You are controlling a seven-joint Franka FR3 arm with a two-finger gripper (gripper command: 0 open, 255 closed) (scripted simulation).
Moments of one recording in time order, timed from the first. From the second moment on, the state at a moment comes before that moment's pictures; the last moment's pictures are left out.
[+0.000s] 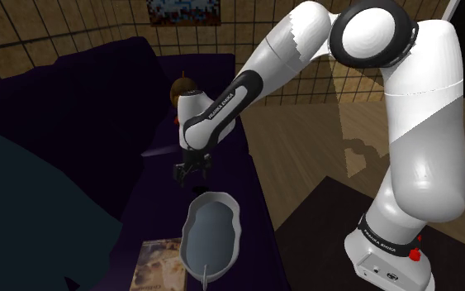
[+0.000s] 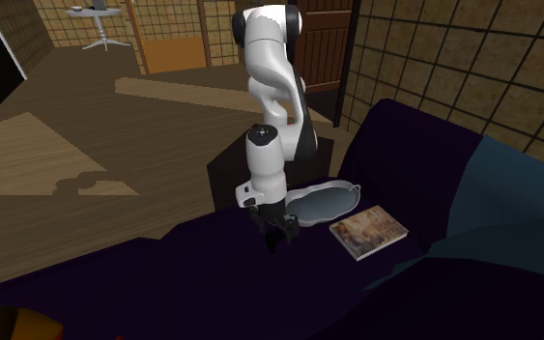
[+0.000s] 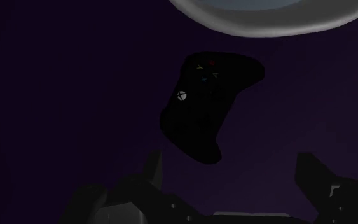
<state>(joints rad) 0.15 0.43 0.25 -2.02 0.00 2.47 0.48</state>
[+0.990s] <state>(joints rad) 0.16 0.47 0.24 -2.02 -0.02 2.52 0.49</state>
